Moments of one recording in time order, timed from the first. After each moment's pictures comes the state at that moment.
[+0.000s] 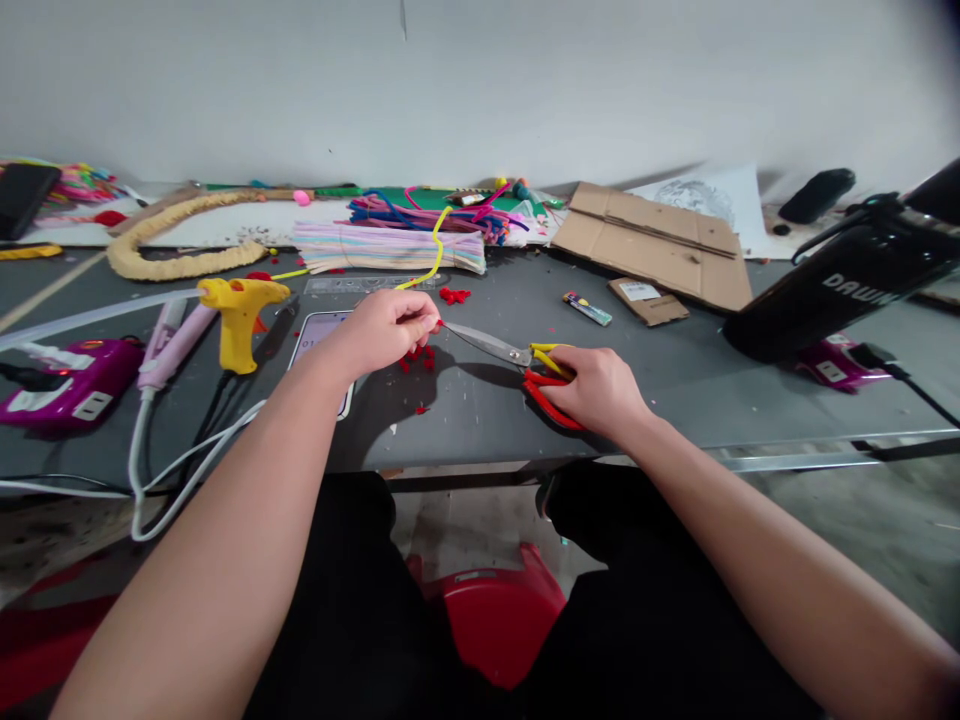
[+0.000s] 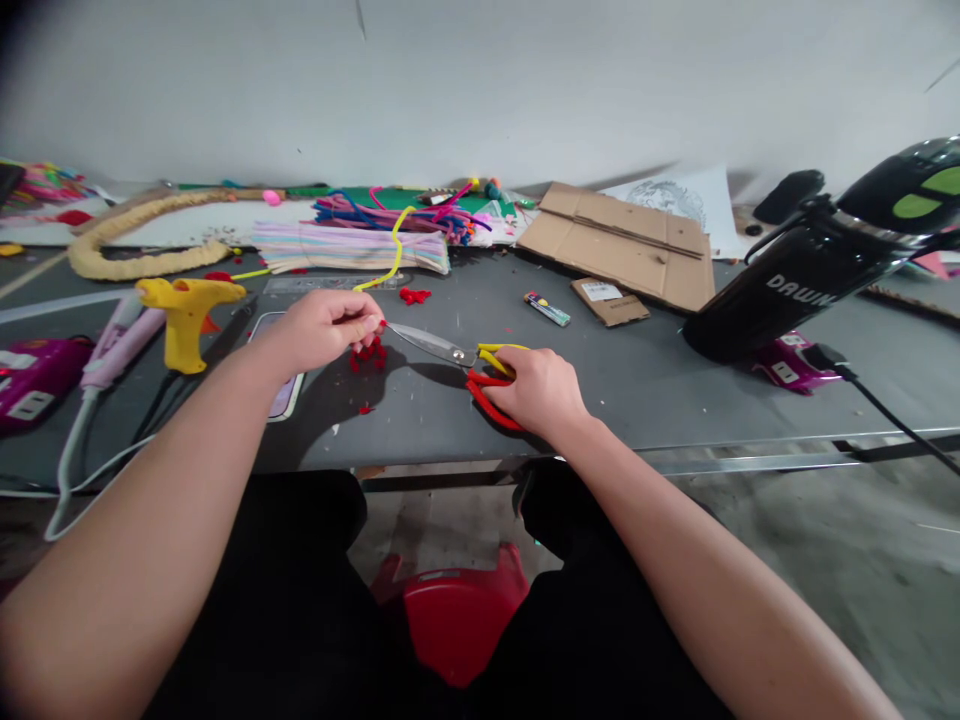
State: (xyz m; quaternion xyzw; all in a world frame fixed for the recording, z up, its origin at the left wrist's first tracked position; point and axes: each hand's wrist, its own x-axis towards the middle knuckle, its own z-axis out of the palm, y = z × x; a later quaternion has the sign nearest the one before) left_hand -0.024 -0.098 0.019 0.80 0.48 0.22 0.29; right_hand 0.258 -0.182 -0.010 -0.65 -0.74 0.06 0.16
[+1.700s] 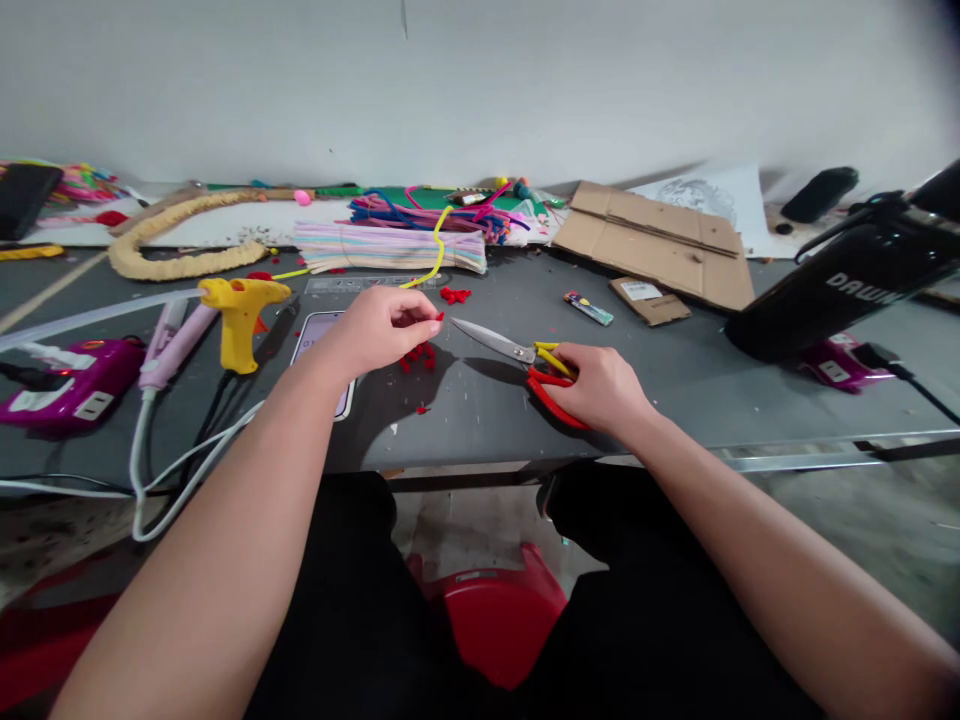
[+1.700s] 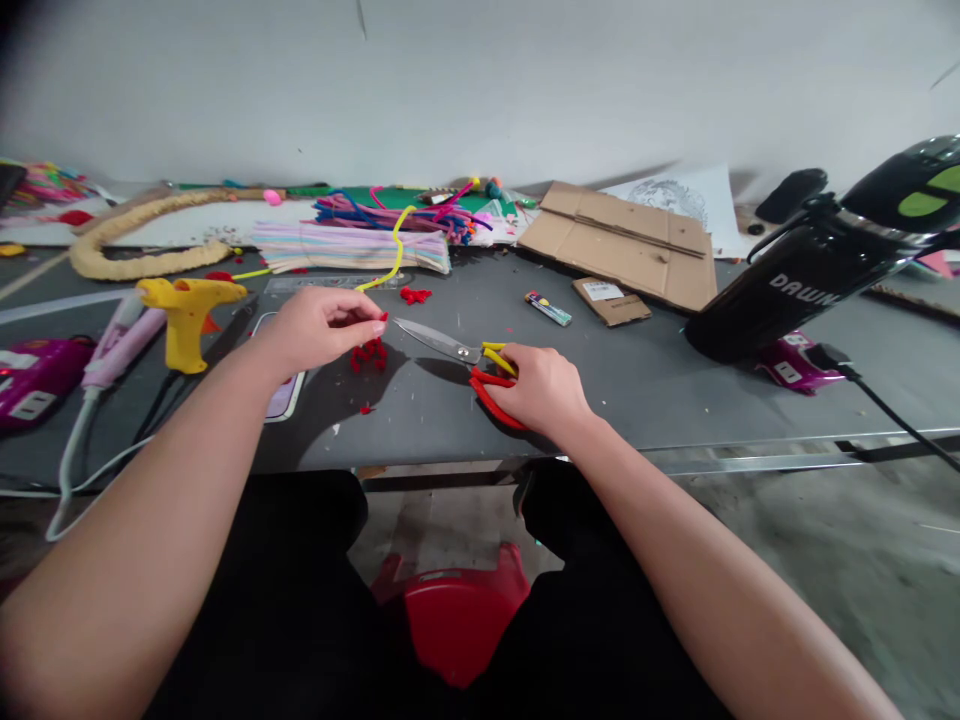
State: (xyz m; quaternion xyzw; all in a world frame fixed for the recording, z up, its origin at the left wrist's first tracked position) left_hand -0.024 -0.102 0.020 0.78 0.49 0.26 0.28; right_hand 0.261 -0.181 -0.010 -0.66 -0.73 0.07 0.16
